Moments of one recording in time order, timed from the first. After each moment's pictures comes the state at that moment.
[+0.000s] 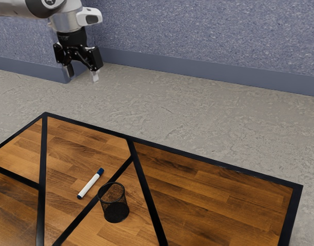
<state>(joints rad) -0.09 0.06 0.13 -1.47 0.01 1.53 0.01</state>
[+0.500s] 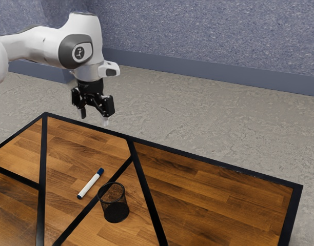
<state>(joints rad) -0.09 0.13 0.11 -1.73 0.04 1.70 0.01</state>
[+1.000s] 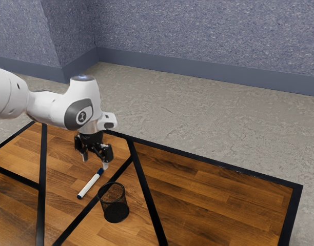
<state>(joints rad) -0.10 0.23 0.17 -2.10 0.01 2.21 0.06</state>
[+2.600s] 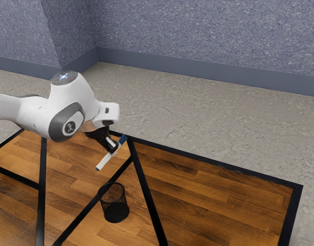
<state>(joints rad) -0.11 -0.05 0.05 -2.36 0.01 2.57 0.24</state>
